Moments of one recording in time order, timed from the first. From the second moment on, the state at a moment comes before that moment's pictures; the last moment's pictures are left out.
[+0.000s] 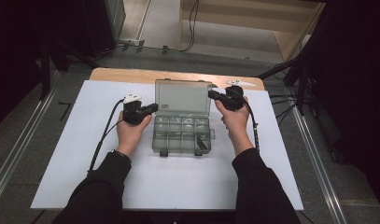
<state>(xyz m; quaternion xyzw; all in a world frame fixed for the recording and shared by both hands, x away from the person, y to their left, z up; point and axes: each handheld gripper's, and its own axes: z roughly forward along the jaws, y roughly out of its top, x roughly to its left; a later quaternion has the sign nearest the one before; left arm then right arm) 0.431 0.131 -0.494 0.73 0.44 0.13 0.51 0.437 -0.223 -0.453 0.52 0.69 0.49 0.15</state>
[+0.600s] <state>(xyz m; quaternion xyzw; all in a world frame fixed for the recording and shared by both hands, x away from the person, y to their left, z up) 0.435 0.148 -0.477 0.71 0.45 0.07 0.54 0.419 -0.223 -0.451 0.48 0.70 0.50 0.19</state>
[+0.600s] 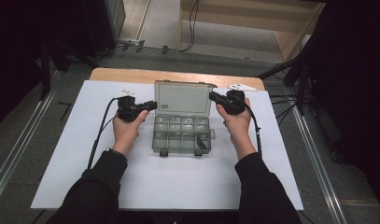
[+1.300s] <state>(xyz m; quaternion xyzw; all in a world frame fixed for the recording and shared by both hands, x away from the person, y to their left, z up) 0.449 0.160 -0.454 0.70 0.46 0.04 0.55 0.402 -0.224 -0.454 0.45 0.70 0.51 0.22</state>
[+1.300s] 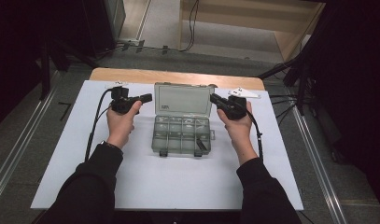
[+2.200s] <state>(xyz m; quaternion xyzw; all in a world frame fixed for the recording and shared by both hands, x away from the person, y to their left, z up) 0.463 0.142 -0.461 0.71 0.46 0.02 0.53 0.396 -0.230 -0.456 0.44 0.69 0.53 0.20</state>
